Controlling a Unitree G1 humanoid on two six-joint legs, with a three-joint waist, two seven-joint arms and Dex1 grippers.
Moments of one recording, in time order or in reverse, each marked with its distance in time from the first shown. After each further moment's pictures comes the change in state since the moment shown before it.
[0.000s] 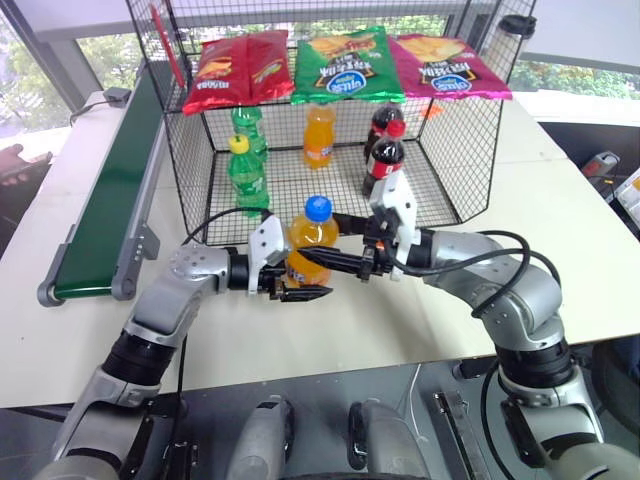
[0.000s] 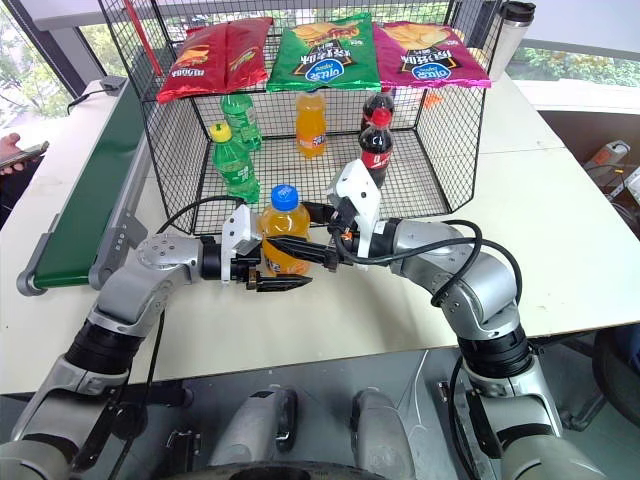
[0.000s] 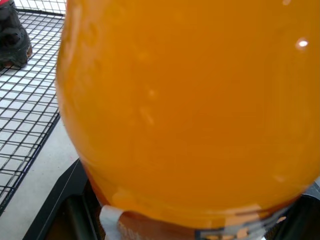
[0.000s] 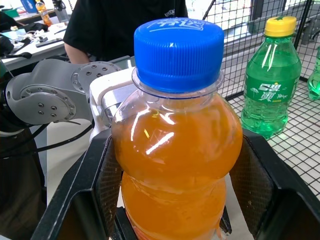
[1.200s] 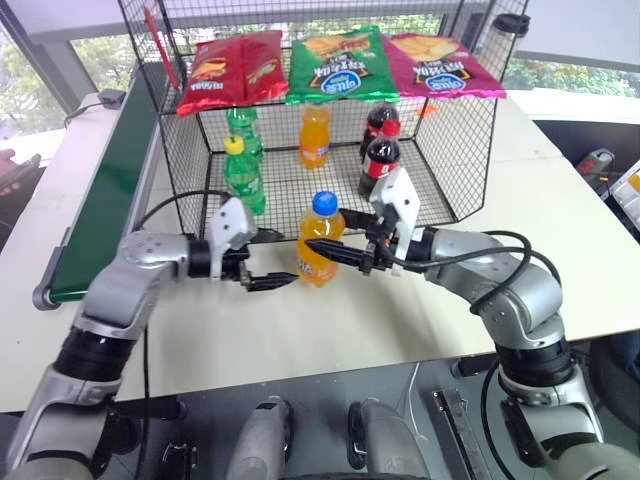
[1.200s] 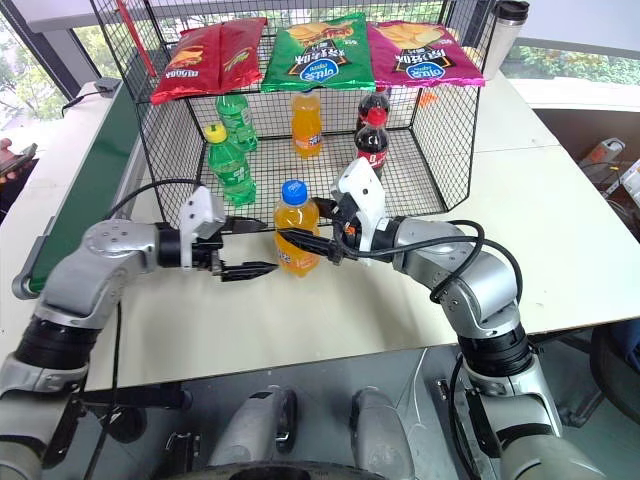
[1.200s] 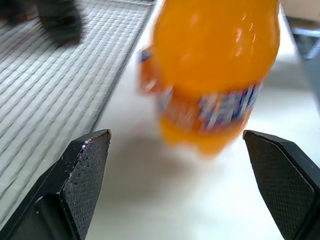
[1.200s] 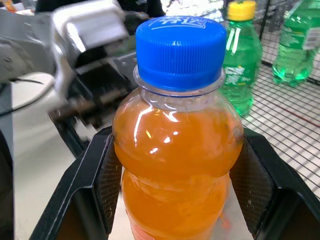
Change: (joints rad) left arm 0.025 0.180 0.143 -0.039 -0.035 0.085 0.005; right arm -0.002 0.006 -0.006 0.034 -0.076 0.011 -0.061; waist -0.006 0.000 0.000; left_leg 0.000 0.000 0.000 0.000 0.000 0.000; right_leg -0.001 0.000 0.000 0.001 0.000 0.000
